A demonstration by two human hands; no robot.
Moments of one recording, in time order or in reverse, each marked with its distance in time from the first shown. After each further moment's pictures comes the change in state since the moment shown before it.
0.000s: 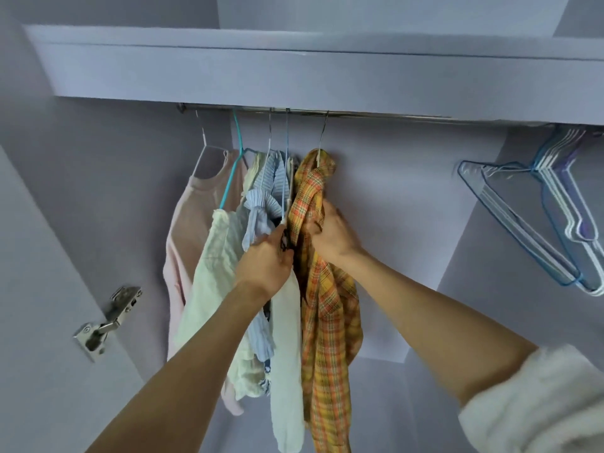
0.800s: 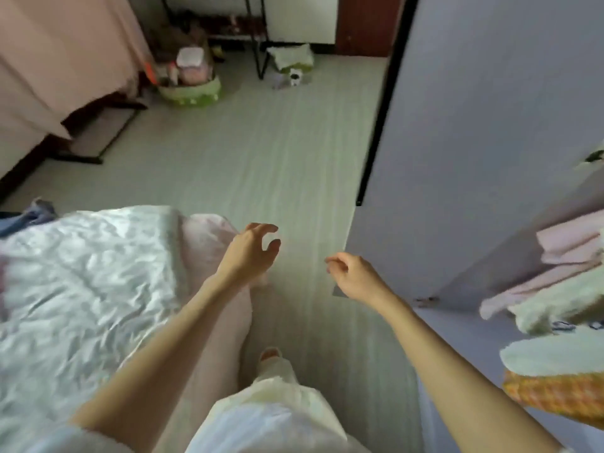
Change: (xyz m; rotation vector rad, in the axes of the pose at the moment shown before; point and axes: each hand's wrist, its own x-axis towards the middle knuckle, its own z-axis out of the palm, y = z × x) left_hand -0.593 0.019 -0.079 0.163 0.602 -1.398; right_hand -0.430 -0.061 0.178 0.066 -1.390 -0.876
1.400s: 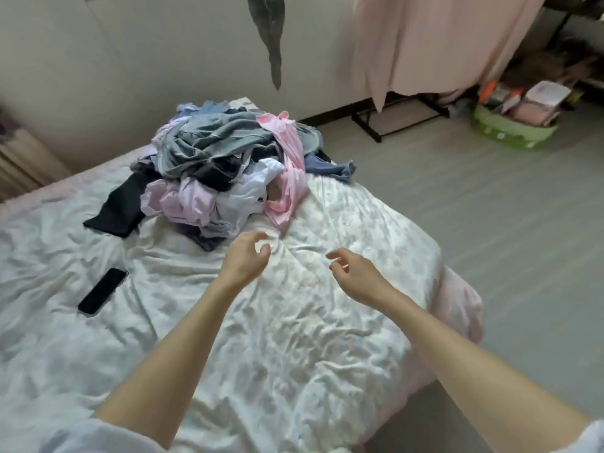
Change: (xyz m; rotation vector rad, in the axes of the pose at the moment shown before) left_hand -0.201 -0.402 -0.245 -0.144 0.619 -0.961; right_hand 0.068 -0.357 0.399 -0.296 -0.787 -0.638
